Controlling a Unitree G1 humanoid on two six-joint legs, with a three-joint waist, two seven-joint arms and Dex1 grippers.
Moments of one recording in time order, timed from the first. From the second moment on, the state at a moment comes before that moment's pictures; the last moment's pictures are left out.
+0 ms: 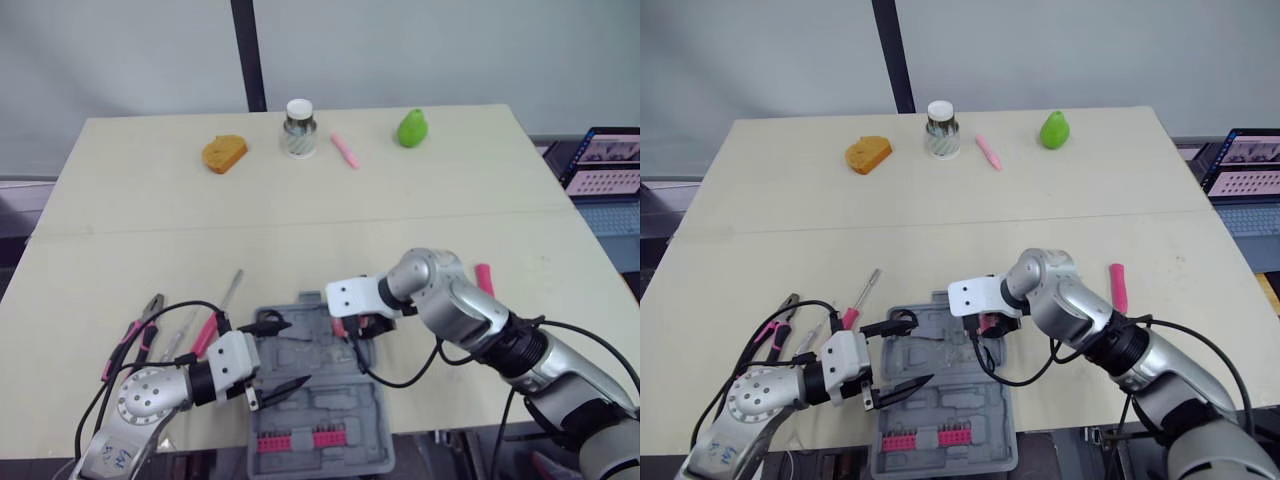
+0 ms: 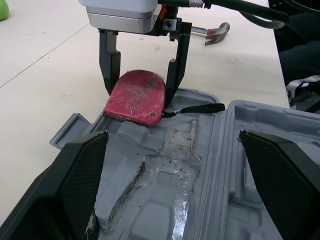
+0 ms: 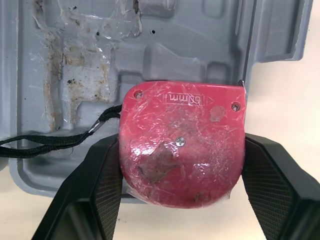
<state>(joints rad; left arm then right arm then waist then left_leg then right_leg) 0.20 0.59 -0.08 -0.46 -0.23 0.06 -0.78 -0.80 -0.58 0.74 -0.15 -0.33 0.68 1.28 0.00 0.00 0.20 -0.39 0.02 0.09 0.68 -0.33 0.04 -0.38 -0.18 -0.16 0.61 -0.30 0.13</state>
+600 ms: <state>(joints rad) 0.20 0.59 -0.09 -0.46 -0.23 0.07 -0.77 -0.80 -0.61 0.74 -0.20 -0.32 0.68 1.30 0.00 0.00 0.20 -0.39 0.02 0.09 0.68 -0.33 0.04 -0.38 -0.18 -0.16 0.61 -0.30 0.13</state>
